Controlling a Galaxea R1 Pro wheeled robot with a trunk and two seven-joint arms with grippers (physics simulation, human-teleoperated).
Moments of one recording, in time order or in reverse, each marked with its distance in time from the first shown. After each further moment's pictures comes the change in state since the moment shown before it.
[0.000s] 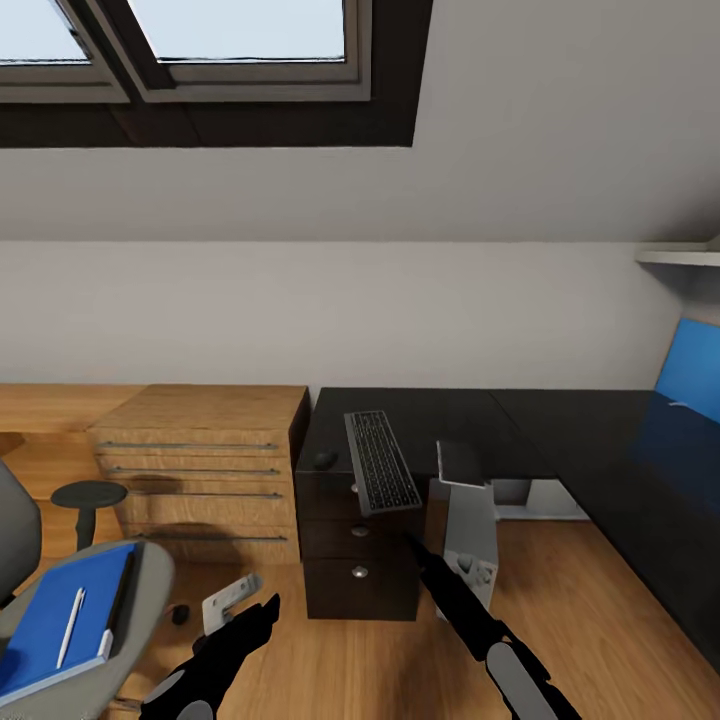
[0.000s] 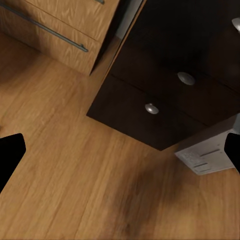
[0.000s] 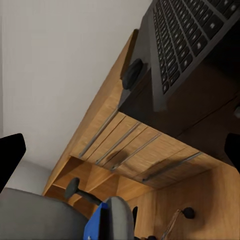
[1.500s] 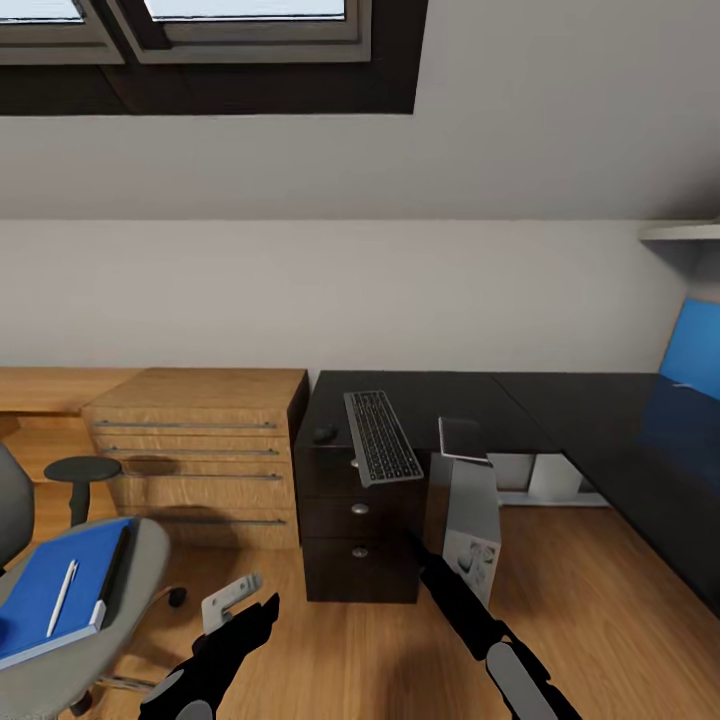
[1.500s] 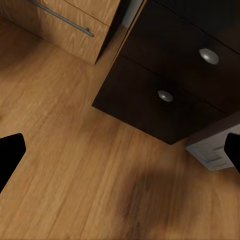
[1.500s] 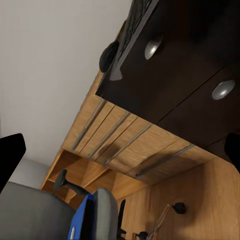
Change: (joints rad) left arm 0.000 0.001 0.002 -0.002 0.000 0.000 0.000; right arm 0.000 0.000 0.001 0.000 0.001 -0.003 0.021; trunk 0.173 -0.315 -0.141
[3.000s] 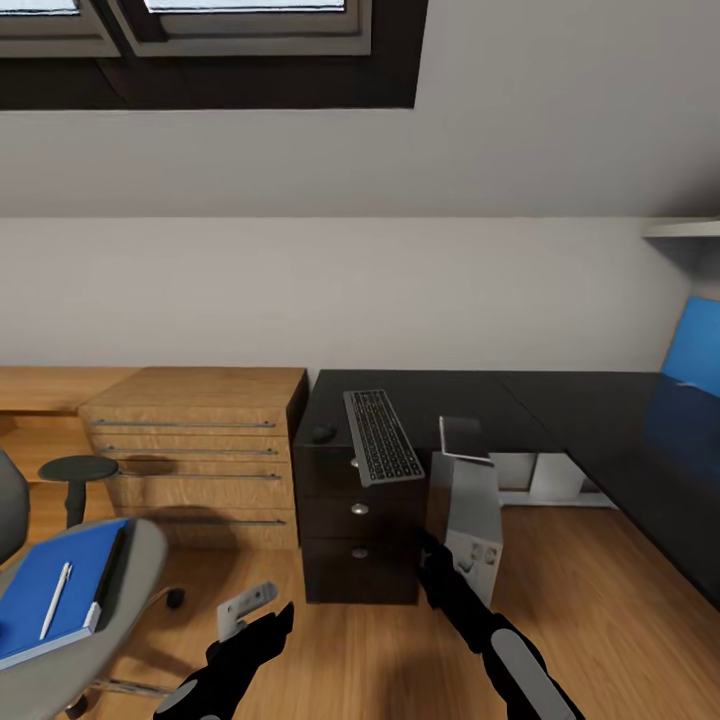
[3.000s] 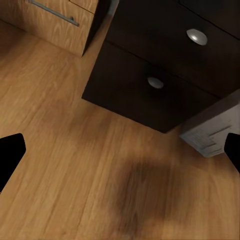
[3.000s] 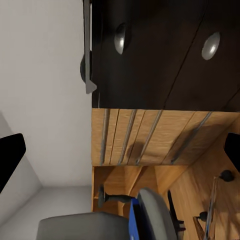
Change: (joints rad) left arm 0.000 -0.001 -0.070 0.000 -0.006 -0.002 0.000; right arm -0.012 0.011 -0.008 -0.026 -0.399 0.171 -0.199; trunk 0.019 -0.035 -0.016
